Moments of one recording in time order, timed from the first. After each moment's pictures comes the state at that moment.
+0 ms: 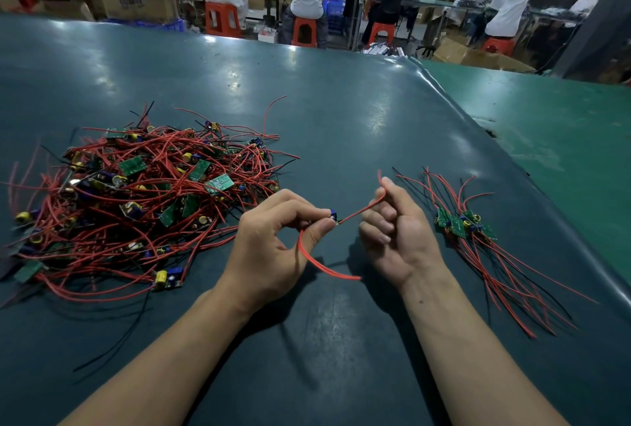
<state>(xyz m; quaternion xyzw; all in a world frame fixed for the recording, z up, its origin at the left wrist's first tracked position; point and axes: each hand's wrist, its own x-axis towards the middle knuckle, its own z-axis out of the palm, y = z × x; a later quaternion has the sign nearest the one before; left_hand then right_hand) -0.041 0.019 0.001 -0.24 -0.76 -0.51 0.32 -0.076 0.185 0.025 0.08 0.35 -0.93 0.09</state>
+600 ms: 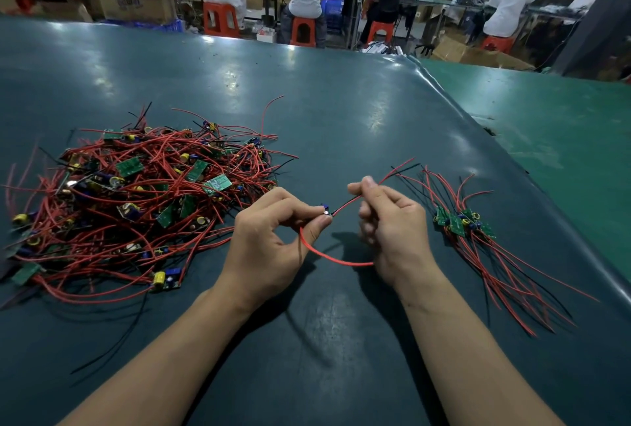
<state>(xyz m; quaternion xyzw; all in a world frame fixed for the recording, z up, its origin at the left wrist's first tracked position) -0.044 0.021 0.001 -0.21 -0.77 -0.50 0.33 -0.074 0.179 0.017 0.03 0.60 -0.80 -0.04</state>
